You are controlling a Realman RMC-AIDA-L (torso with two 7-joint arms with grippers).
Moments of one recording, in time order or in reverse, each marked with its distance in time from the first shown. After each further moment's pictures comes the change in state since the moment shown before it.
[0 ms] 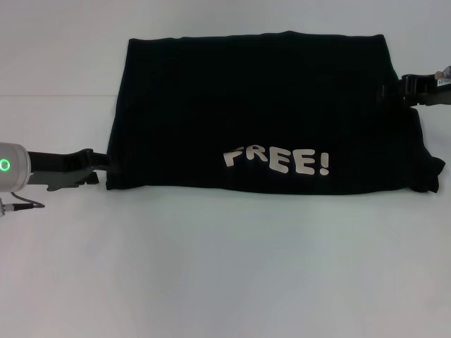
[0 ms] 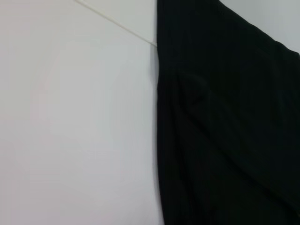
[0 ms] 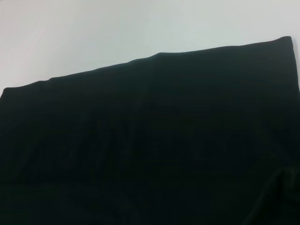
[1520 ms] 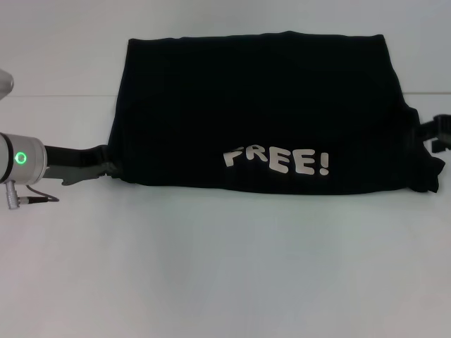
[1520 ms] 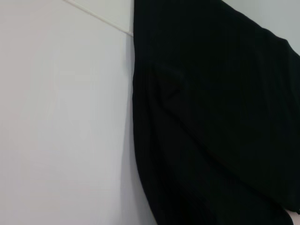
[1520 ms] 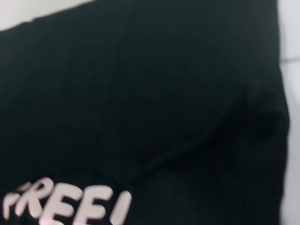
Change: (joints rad) left arm -0.043 0.005 0.019 -0.044 0.004 -0.012 0.002; right arm -0.070 -0.067 0.002 -0.010 -0.017 -0.225 0.022
